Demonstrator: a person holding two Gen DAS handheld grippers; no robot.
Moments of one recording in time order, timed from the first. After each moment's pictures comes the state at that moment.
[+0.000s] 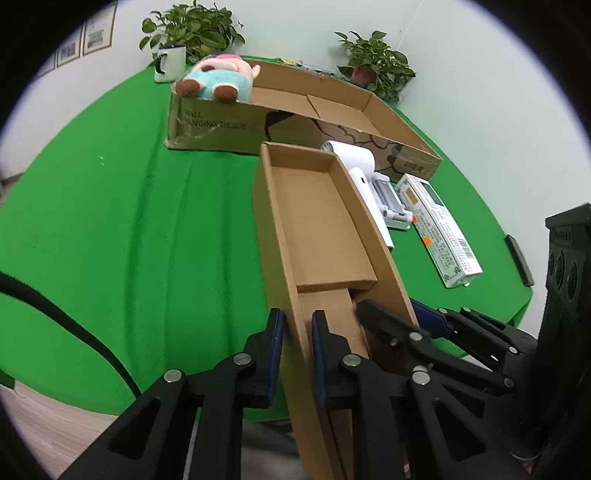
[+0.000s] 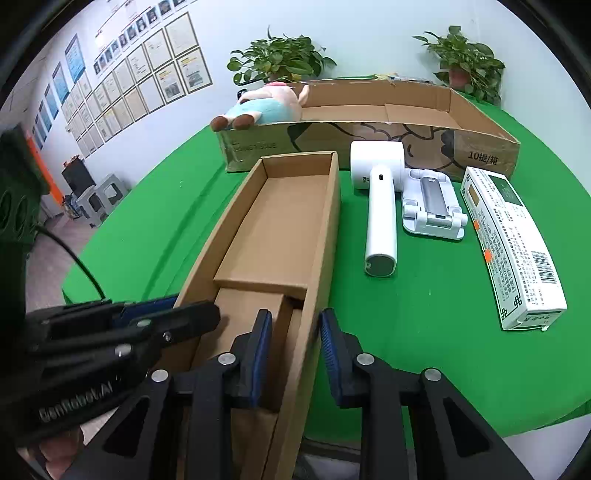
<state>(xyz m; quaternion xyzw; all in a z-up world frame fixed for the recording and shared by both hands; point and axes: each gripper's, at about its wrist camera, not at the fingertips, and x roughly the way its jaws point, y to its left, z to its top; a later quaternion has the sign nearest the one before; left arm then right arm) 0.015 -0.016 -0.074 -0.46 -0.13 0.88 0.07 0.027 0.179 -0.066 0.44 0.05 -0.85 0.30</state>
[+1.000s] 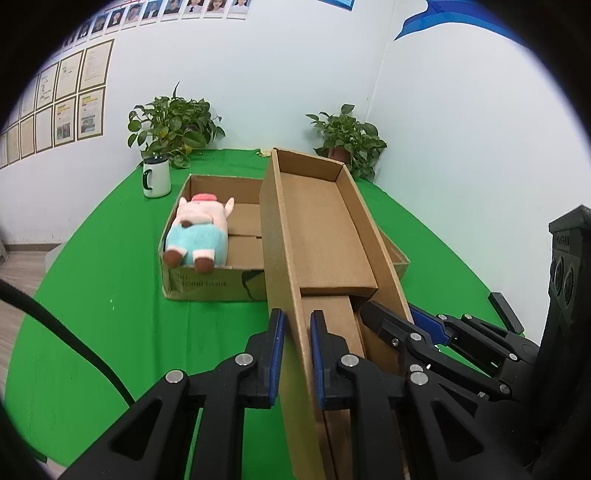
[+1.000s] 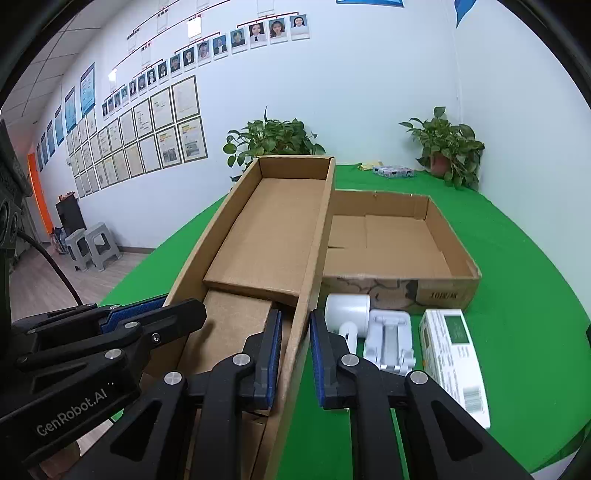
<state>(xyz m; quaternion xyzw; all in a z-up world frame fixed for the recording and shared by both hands) -0.012 -0.010 0.043 -0.31 -0.09 0.94 0.08 0.011 0.175 0.061 0.29 0.04 -0.92 0.28</state>
